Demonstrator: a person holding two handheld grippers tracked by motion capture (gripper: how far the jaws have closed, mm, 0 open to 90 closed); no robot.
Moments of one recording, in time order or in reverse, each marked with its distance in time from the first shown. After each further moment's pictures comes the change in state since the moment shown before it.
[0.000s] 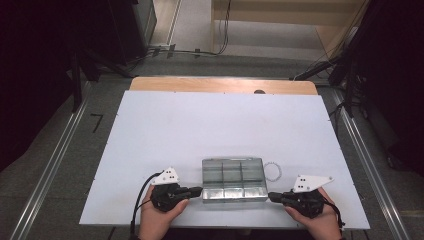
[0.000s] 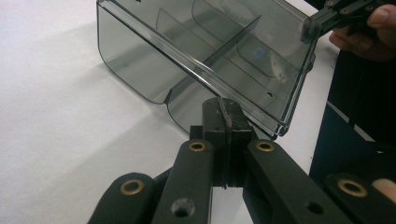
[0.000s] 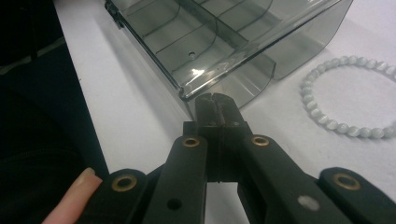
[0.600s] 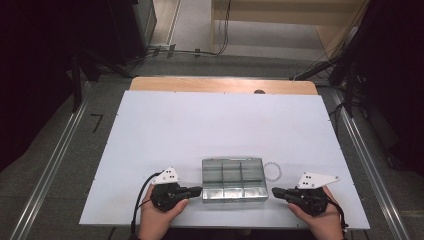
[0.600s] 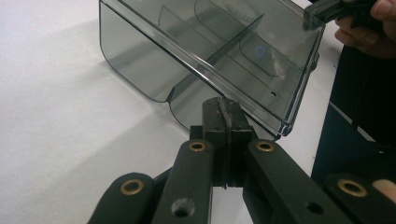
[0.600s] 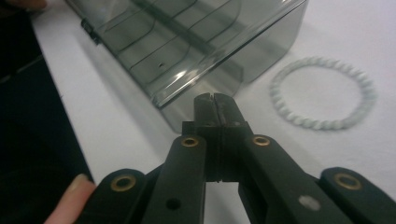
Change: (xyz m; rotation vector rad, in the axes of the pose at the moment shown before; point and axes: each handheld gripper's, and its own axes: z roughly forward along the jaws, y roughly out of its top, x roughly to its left) left arm 0.002 0.000 0.001 0.006 0.003 -0.005; right arm -0.003 0.000 -0.007 -0.028 -0.066 0.062
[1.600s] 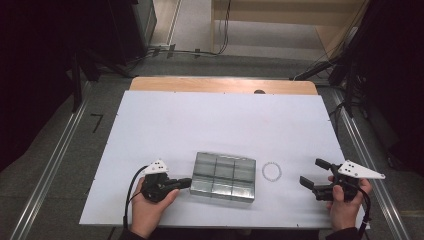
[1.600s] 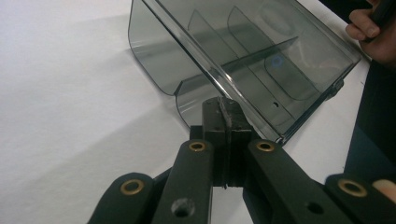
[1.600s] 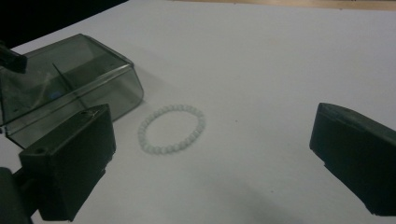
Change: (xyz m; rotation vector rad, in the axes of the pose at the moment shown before) left arm 0.024 0.004 -0.016 -0.010 0.064 -0.073; right arm -0.071 -0.029 -0.045 -0.330 -0.176 0.125
